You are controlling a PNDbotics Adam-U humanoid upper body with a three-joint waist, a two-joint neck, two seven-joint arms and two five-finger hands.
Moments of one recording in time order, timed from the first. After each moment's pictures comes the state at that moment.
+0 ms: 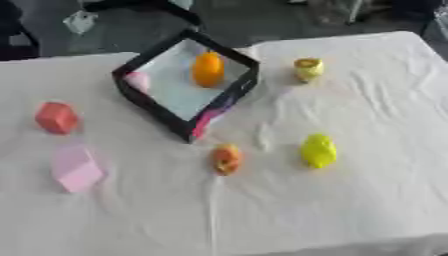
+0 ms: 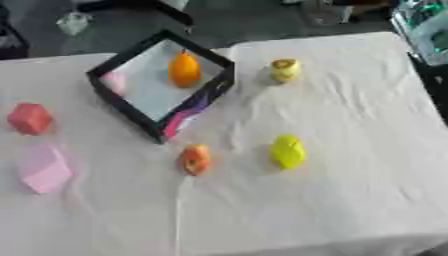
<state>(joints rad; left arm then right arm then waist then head) -0.67 0.73 -0.02 -1.26 0.44 0.04 0.32 -0.84 -0.76 0.16 -1.28 -0.14 0.25 0.01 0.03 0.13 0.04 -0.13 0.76</state>
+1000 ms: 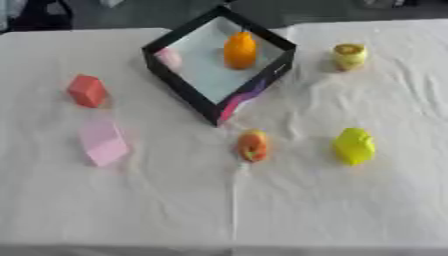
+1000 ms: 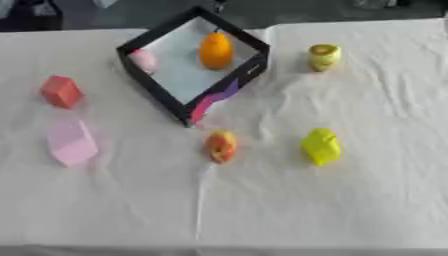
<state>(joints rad) -0.63 0.73 -0.01 -1.39 0.43 0.05 0.40 -0.78 -0.79 0.16 -1.43 -0.27 0.29 -0.11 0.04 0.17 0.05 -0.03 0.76</state>
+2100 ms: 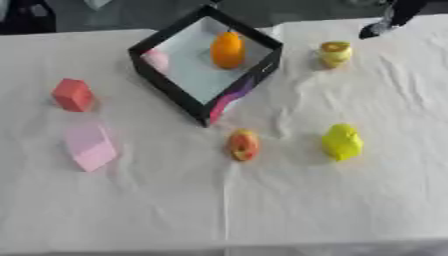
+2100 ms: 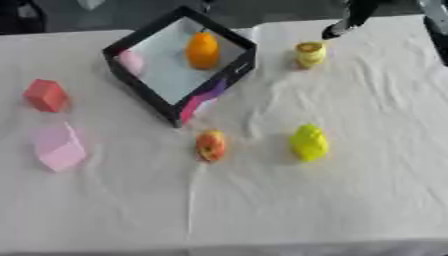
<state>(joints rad) -0.64 0.71 -0.02 -1.41 0.41 0.07 0.41 -1.06 -0.73 0.30 -1.19 0.69 -0.07 0.85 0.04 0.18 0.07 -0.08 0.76</state>
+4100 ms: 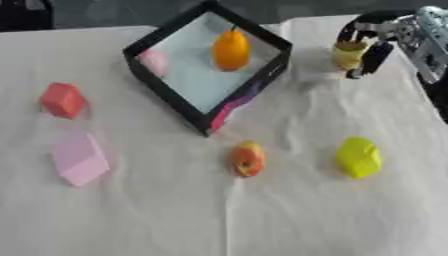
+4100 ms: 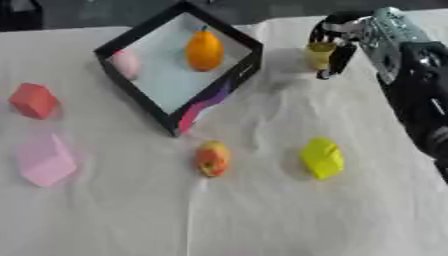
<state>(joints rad) -0.65 0.68 -0.02 -1.47 0.43 0.06 0.40 -1.05 -0.67 0.20 -0.94 0.97 -0.04 0.61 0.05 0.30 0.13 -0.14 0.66</state>
